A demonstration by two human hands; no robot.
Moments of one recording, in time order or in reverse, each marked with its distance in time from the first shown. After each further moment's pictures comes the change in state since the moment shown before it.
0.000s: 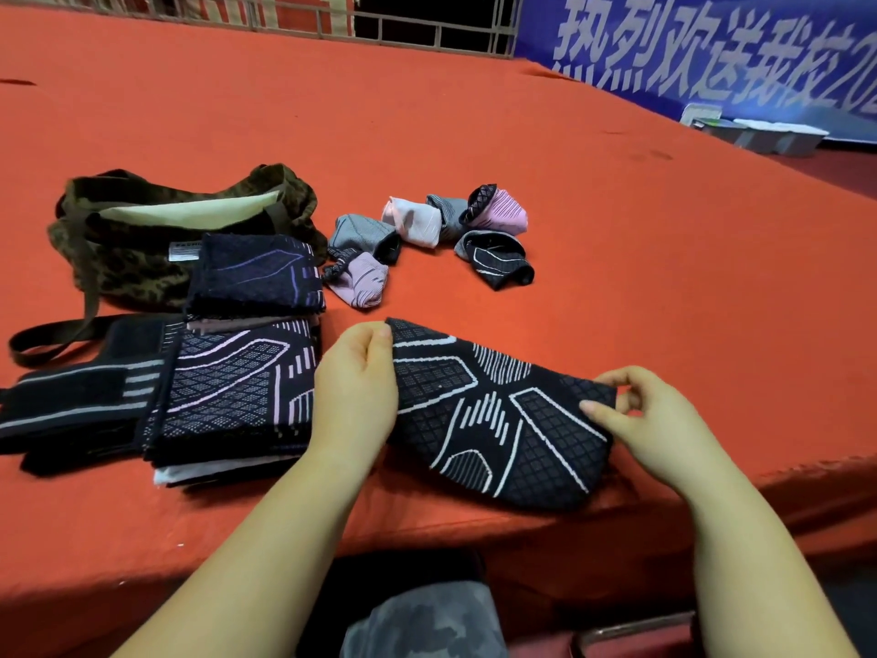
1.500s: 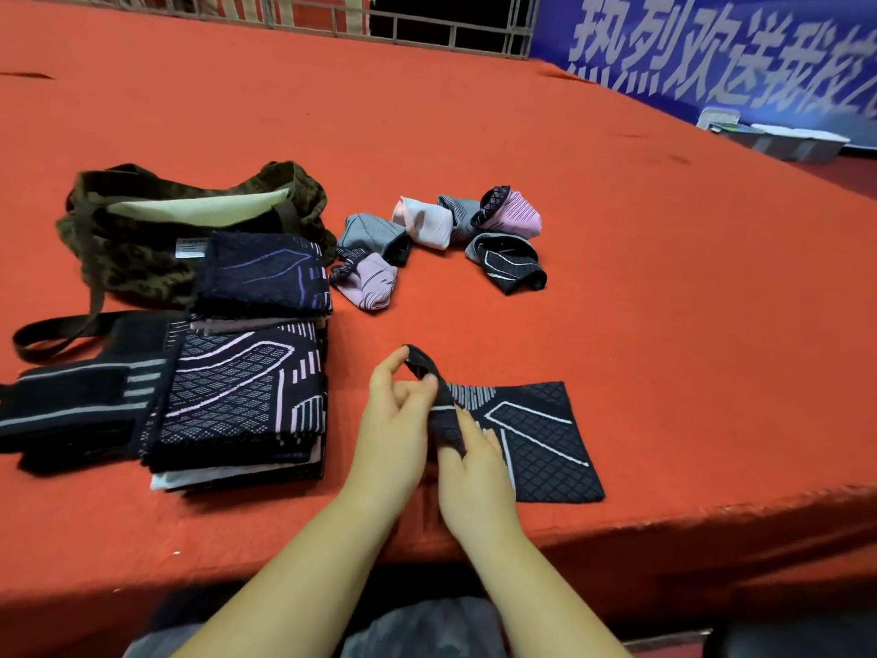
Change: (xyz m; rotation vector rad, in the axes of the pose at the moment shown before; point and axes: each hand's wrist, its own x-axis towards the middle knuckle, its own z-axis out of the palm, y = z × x) left_hand -0.023 -0.021 0.024 -0.396 -0.165 -0.264; right_hand -0.034 -0.067 0.145 0.193 -0.129 -0.111
